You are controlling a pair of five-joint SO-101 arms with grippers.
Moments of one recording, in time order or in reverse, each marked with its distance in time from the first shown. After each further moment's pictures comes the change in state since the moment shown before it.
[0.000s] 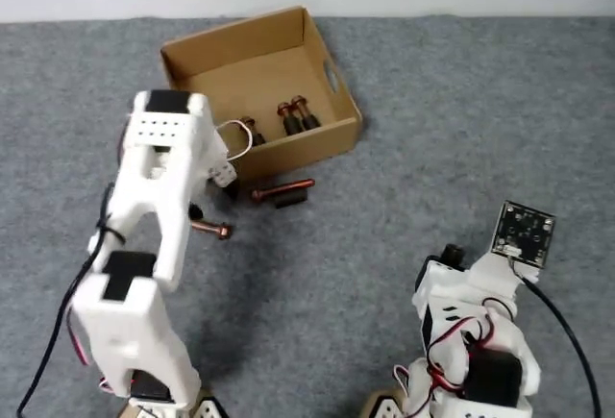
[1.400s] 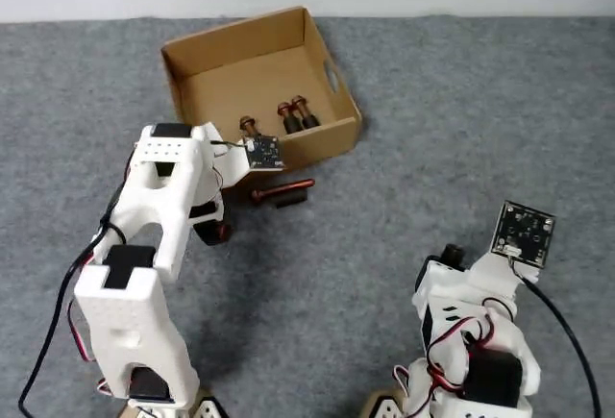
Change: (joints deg) left arm -2.0 7.2 14.1 -23.8 -107.7; right arm 0.0 0.0 0.0 0.0 0.0
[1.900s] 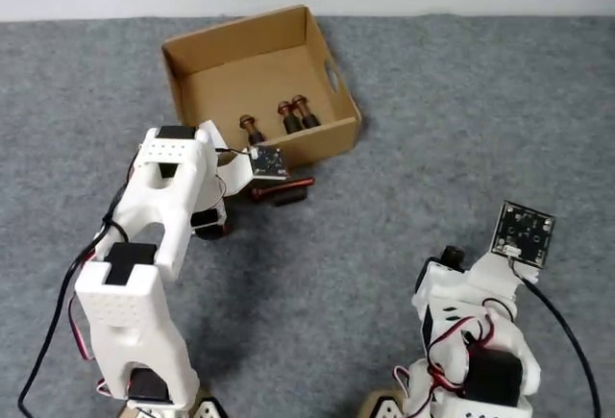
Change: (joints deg) left arm 0.4 0.7 0.0 6.2 -0.3; right arm 0.0 0.0 0.7 0.0 0.0
